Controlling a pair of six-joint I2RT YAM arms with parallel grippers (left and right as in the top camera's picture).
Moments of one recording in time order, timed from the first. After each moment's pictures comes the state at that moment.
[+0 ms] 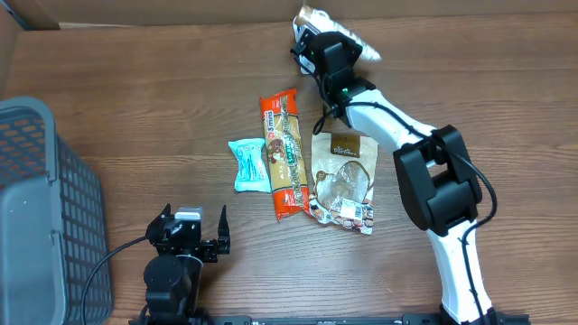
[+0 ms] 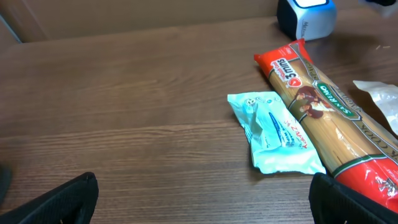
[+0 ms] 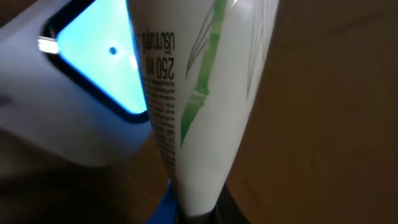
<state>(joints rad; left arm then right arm) -0.04 0.01 0.14 -0.46 -0.06 0.06 0.46 2.34 1.79 -0.01 0.55 -0.79</state>
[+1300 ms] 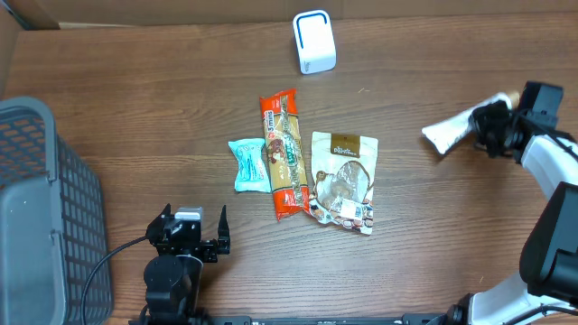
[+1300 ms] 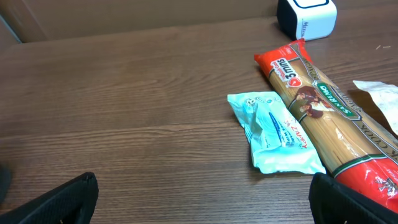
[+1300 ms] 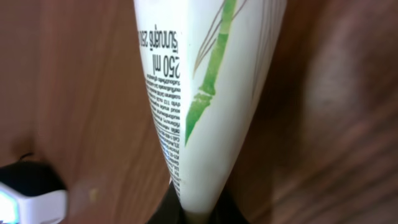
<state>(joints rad) -0.04 0.01 0.14 -0.46 -0.06 0.06 -0.31 1.80 1.08 -0.26 -0.29 0.85</state>
